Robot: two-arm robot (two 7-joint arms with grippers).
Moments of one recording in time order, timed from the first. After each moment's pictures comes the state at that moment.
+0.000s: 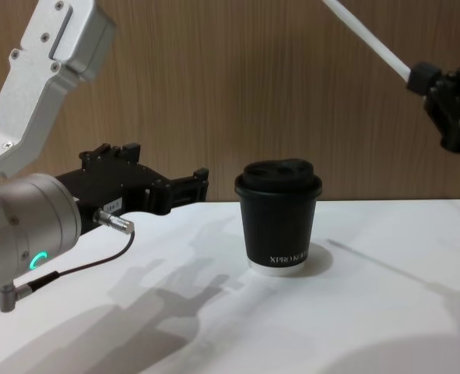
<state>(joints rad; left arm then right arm) -0.24 0.38 0.45 -1.63 -0.20 0.01 -0.01 0.18 0.40 -0.24 -1.53 0.25 -0.49 0.44</state>
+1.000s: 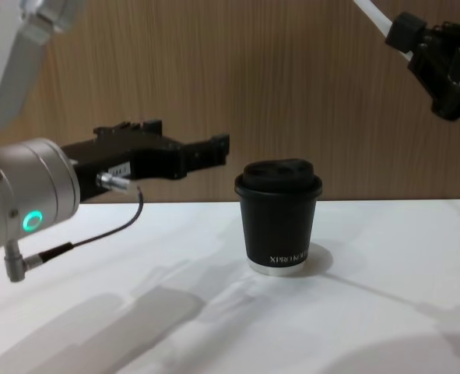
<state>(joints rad) -0.25 0.38 0.41 -1.66 -0.36 0.02 -0.17 0.22 0.41 -0.28 -1.53 0.40 -0.58 0.63</state>
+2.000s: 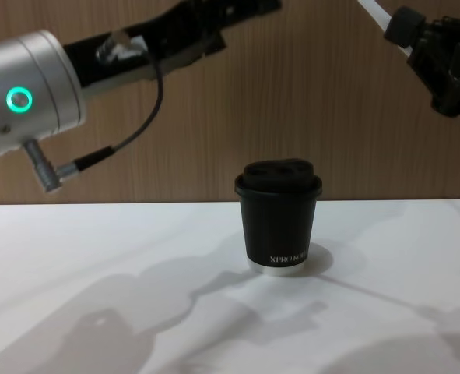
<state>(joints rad) -0.30 0.33 0.32 -1.70 -0.86 0.18 -0.51 0.22 0.42 -0.28 -1.53 0.41 -0.59 0.64</state>
